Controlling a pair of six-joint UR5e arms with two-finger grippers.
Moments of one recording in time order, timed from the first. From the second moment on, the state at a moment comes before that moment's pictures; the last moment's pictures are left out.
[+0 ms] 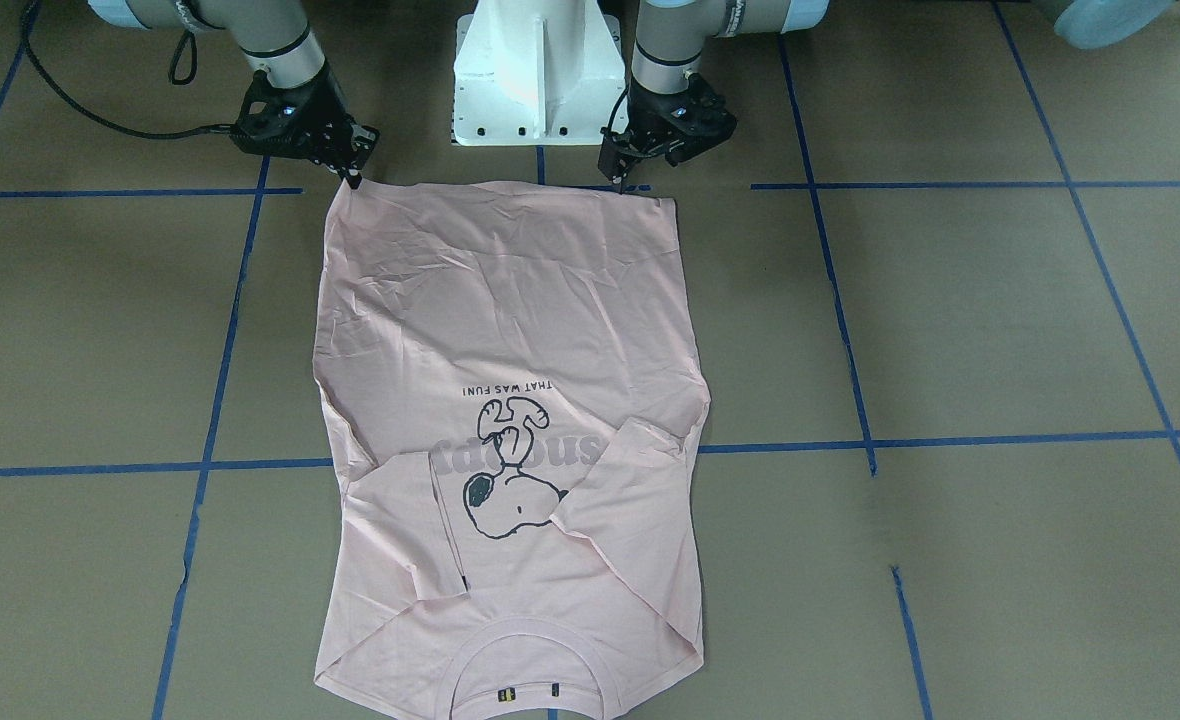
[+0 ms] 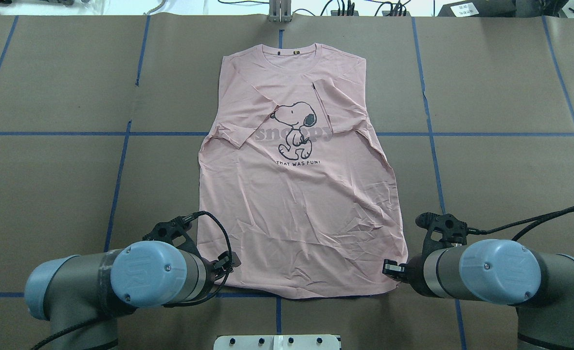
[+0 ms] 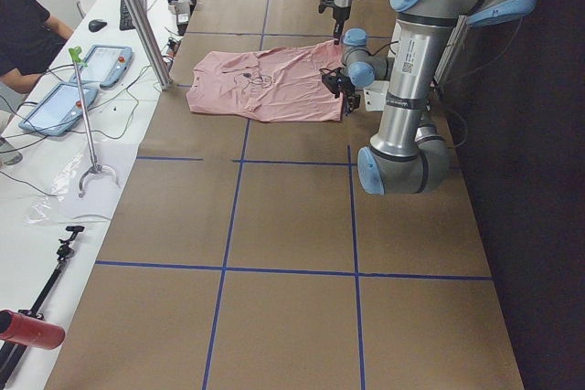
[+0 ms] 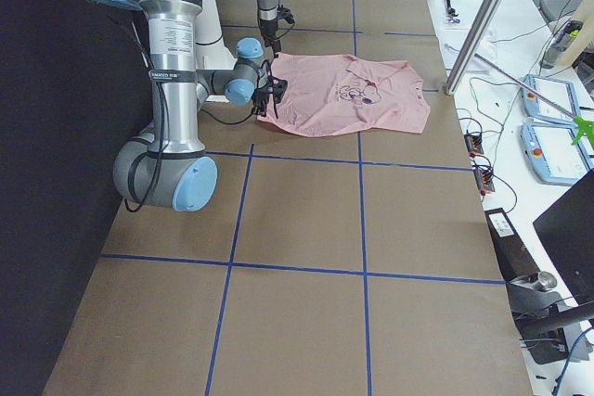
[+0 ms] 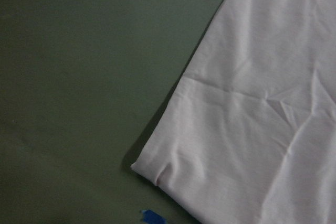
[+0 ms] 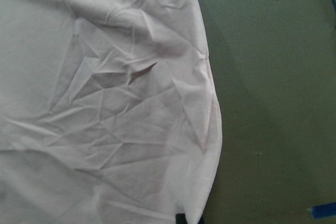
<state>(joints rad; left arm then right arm) -0.19 -1.97 -1.98 -1.57 -1.65 -2.00 0.25 -1.54 2.15 -1.31 1.70 1.68</state>
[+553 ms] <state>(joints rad) -0.18 -1.96 -1.95 -1.57 -1.63 -2.02 0.25 -1.54 2.16 -1.31 1.71 1.67</state>
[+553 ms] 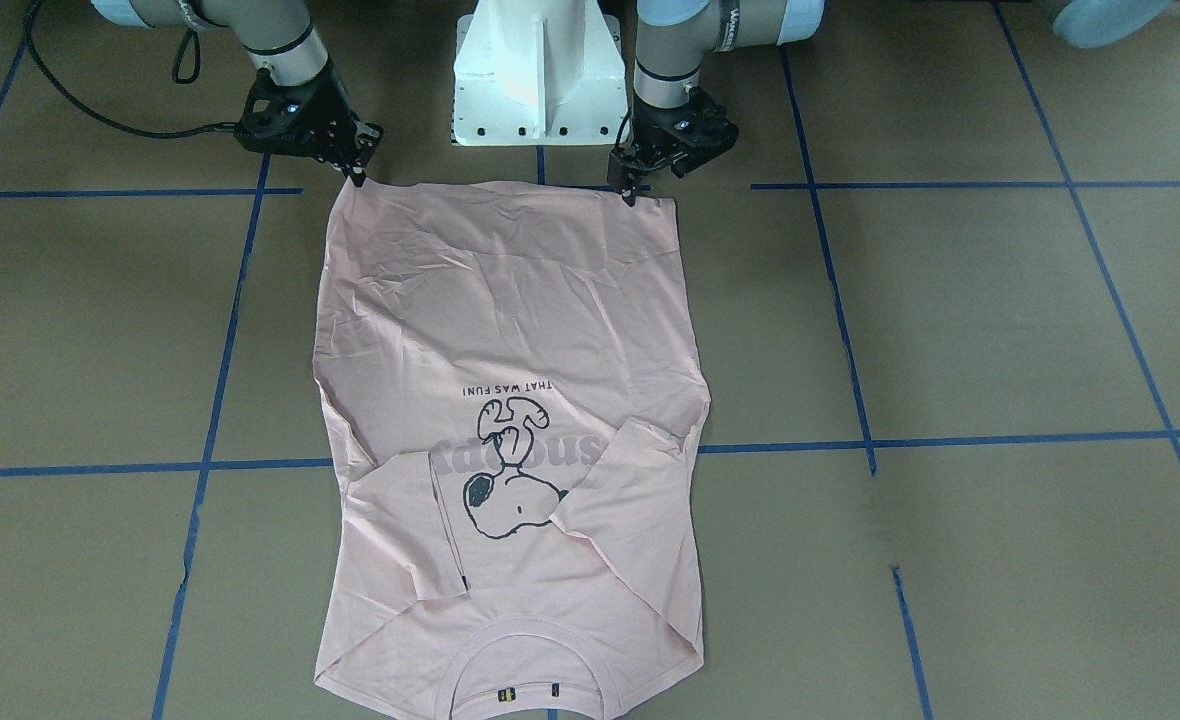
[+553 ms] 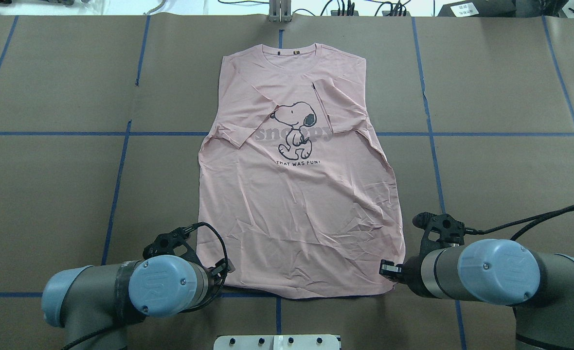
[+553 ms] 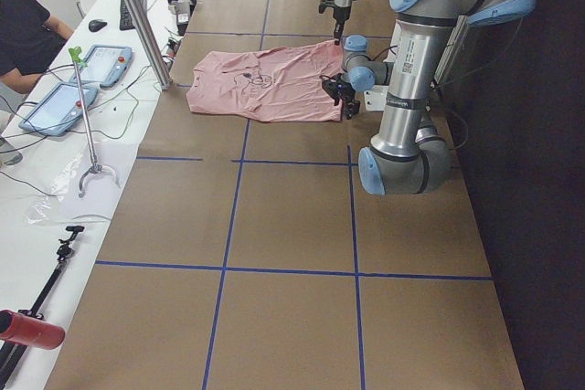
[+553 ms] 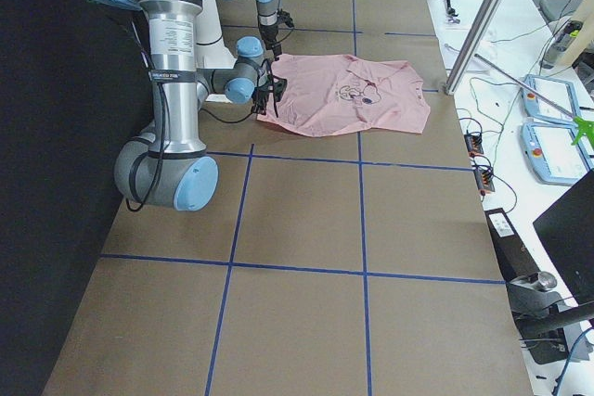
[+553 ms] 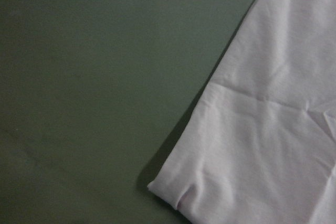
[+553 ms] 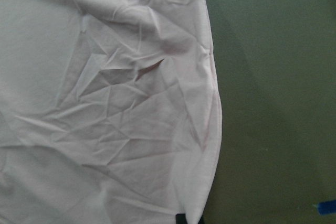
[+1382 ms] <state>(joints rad) -0.19 -1.95 -1.95 -1.57 -1.63 -2.03 0.25 -1.54 2.16 -1.31 1.71 1.68</state>
